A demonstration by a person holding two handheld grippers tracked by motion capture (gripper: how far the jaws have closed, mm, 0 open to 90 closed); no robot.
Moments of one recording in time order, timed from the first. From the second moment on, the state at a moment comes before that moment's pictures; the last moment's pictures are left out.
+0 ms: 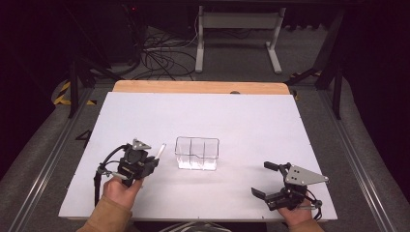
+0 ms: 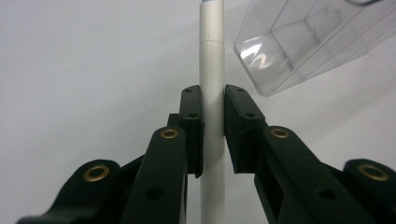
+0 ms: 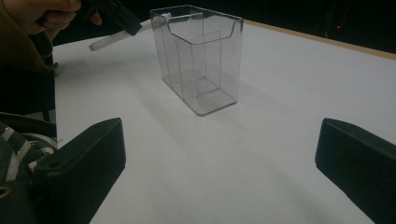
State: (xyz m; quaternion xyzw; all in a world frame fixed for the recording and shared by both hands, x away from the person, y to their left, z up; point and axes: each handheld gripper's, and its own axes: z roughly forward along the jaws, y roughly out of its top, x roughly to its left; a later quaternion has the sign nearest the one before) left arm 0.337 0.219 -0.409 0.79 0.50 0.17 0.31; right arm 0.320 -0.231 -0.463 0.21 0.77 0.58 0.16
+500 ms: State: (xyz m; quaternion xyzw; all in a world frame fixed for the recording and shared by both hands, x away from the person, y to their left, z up) left arm 0.331 0.224 -0.381 0.76 0.46 0.20 0.41; right arm 0.320 -0.231 -0.463 0.21 0.77 0.57 0.16
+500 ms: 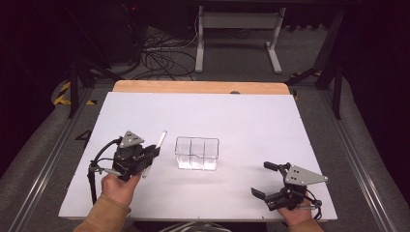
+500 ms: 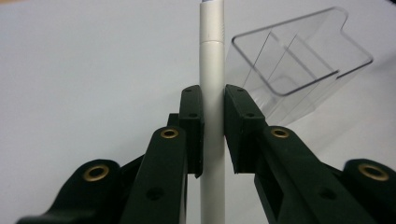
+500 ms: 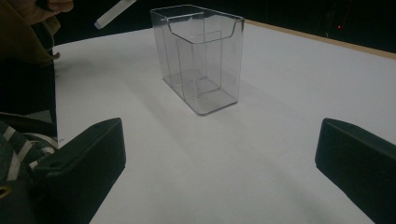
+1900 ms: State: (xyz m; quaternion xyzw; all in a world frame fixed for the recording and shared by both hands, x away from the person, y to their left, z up) left arm 0.349 0.192 -0.340 0.73 0.30 0.19 0.58; right arm 0.321 -0.229 -0.464 0.21 0.78 0.57 0.16
